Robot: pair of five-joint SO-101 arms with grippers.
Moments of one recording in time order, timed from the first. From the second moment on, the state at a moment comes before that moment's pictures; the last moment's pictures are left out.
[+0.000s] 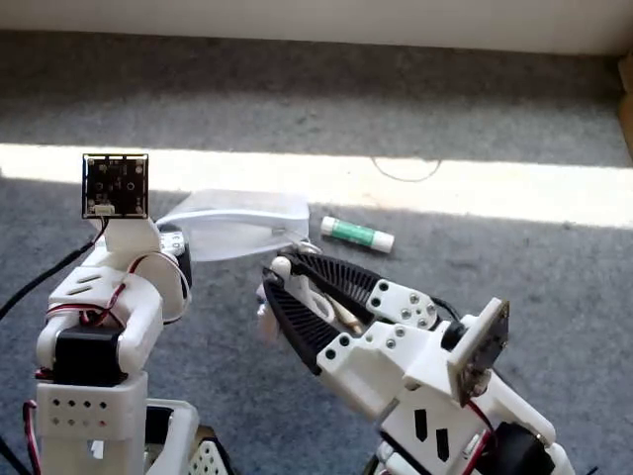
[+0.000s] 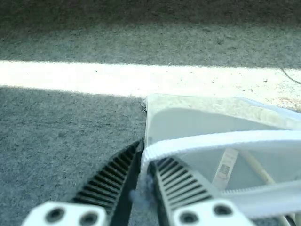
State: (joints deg) left arm -3.4 -64.0 45.2 67.8 8.3; right arm -50.5 -86.9 46.0 41.8 0.2
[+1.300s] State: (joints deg) left arm -3.4 -64.0 45.4 67.8 8.3; right arm -50.5 -86.4 68.0 -4.3 9.5
